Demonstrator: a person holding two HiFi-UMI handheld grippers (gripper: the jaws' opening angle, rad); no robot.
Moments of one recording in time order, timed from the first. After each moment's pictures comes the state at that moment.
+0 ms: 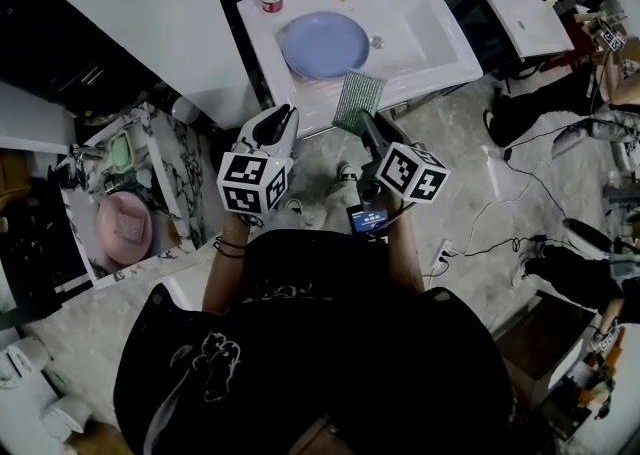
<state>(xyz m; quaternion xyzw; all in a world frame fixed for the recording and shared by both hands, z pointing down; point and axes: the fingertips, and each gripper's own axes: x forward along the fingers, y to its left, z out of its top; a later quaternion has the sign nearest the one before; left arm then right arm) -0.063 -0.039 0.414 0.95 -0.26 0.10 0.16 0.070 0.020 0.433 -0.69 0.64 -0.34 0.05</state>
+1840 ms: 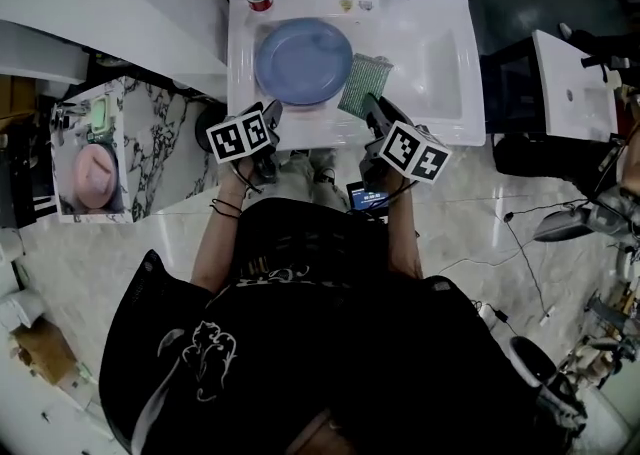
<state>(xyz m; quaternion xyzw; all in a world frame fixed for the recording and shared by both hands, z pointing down) 0.050 -0.128 0.580 0.74 -0.48 0.16 0.43 0.270 -0.099 0.495 -0.58 0.71 -0.40 0.00</state>
